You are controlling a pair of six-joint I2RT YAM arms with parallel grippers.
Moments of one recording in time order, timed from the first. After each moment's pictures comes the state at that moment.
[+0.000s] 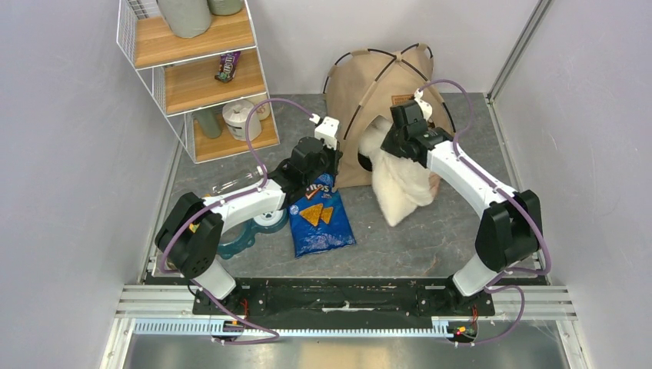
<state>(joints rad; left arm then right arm) -0.71 1.60 1.00 0.30 -0.14 -0.17 0.42 1.62 1.33 -0.50 0.27 0.72</state>
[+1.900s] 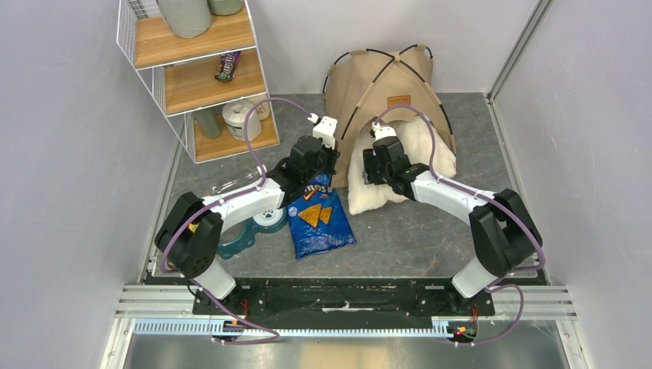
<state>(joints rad) -0.70 1.60 1.01 0.27 -0.15 -0.17 0.55 1.58 1.00 -0.15 0.19 0.27</state>
